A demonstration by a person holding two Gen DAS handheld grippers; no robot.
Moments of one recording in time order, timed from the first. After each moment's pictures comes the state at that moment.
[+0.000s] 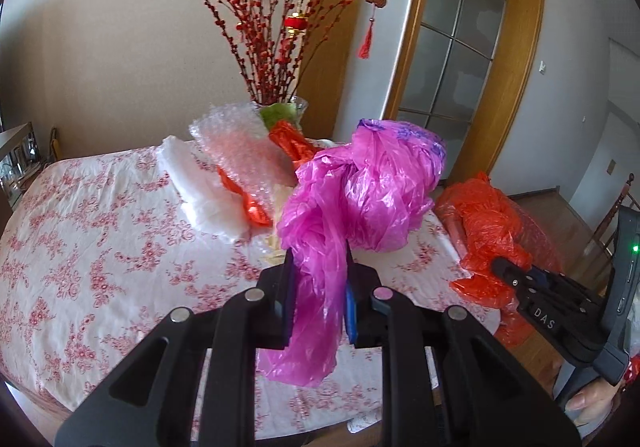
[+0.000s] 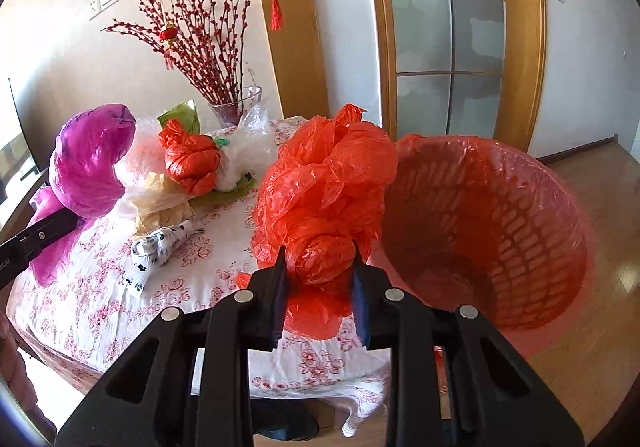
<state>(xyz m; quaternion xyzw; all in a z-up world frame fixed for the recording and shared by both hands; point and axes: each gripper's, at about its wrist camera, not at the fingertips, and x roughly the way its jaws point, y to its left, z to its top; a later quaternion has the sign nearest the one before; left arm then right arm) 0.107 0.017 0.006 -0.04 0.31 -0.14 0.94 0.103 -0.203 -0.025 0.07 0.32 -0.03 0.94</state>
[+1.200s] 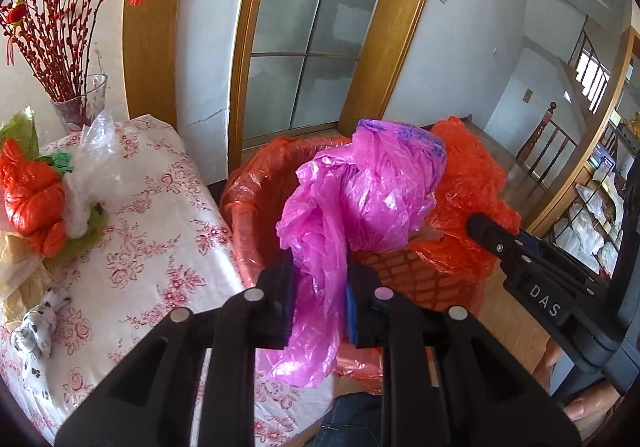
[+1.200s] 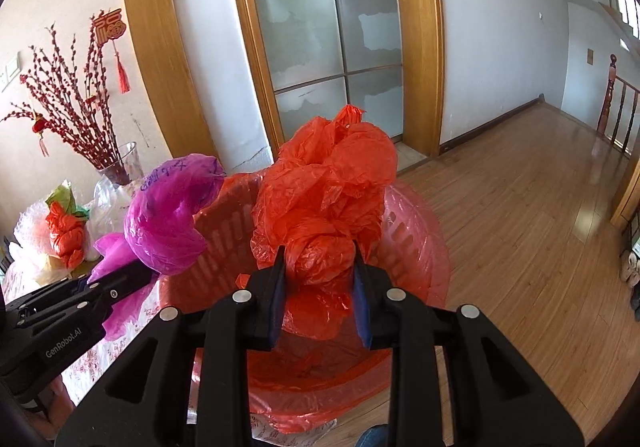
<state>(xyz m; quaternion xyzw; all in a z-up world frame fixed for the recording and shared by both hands) 0.165 -0.207 -0.031 0.01 0.38 -0.33 0.86 0.084 -0.349 -0.013 0.13 0.30 -0.18 0.93</state>
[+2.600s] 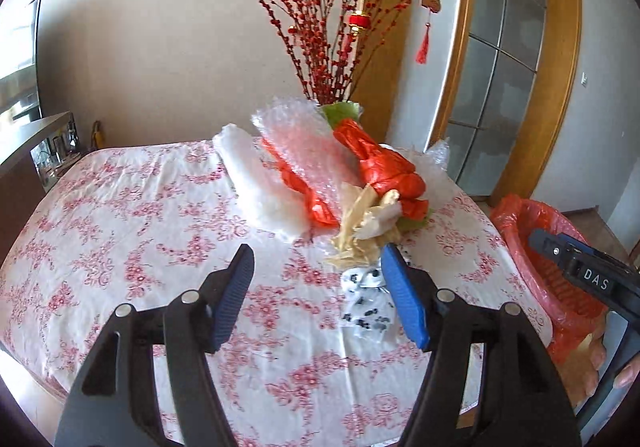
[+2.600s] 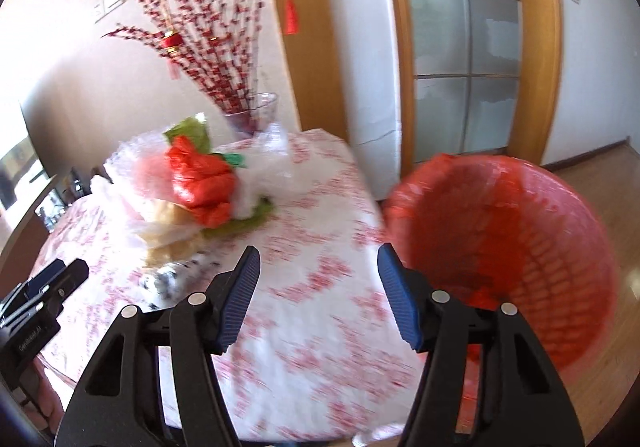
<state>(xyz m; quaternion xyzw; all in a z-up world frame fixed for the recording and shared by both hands) 0.114 0.053 -0.013 -0.04 0.30 -0.04 0.95 0.154 -0.175 -0.014 0.08 0.32 0.00 0.94</state>
